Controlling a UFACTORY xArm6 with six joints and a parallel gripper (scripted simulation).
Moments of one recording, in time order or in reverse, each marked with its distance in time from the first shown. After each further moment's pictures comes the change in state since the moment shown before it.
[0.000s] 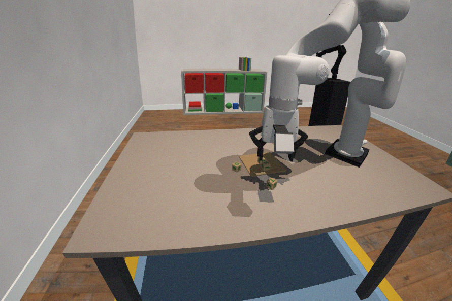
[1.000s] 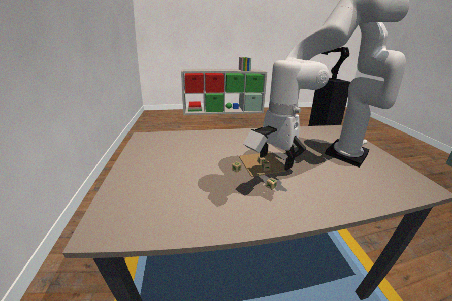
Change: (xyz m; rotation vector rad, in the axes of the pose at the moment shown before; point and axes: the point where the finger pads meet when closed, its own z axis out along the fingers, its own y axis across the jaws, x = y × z) arm -0.001 -0.001 0.012 -0.007 -0.006 0.783
